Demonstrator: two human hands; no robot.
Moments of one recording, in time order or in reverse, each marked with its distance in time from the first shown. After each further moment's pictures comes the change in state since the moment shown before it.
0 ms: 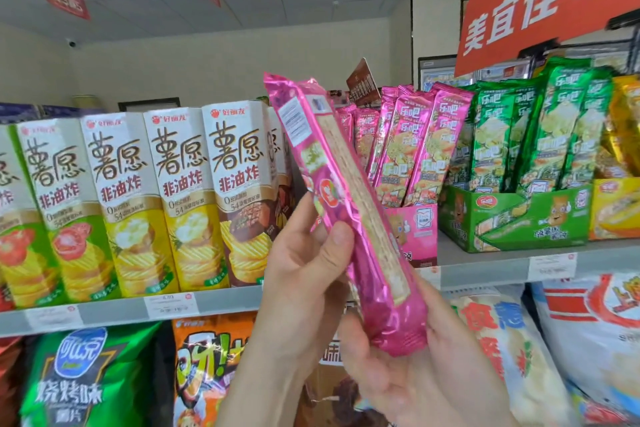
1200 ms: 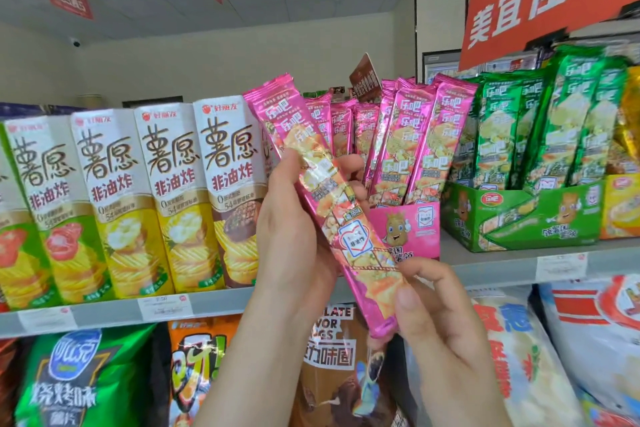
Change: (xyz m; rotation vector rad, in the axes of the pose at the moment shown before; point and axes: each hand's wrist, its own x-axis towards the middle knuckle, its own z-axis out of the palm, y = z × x) left_hand 0.045 0.007 0.008 0.164 0.279 0.011; right_hand -0.012 0.017 -0.018 -0.747 0.437 -0.718
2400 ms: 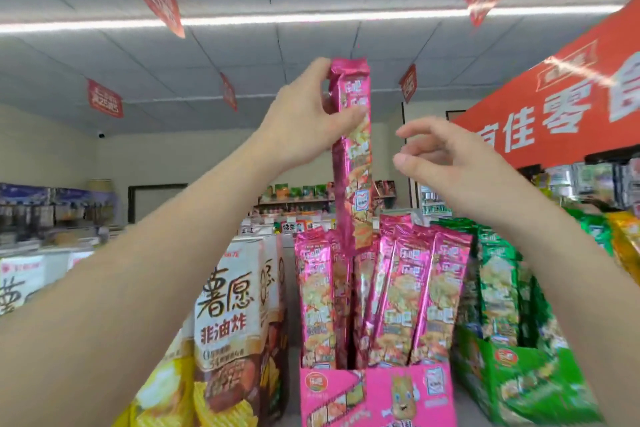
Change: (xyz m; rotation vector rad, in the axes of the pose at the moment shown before) left_hand 0.186 0.141 0.072 1.050 -0.329 0.710; right_hand 0.244 -0.148 -0.012 -0.858 -0.154 -0.374
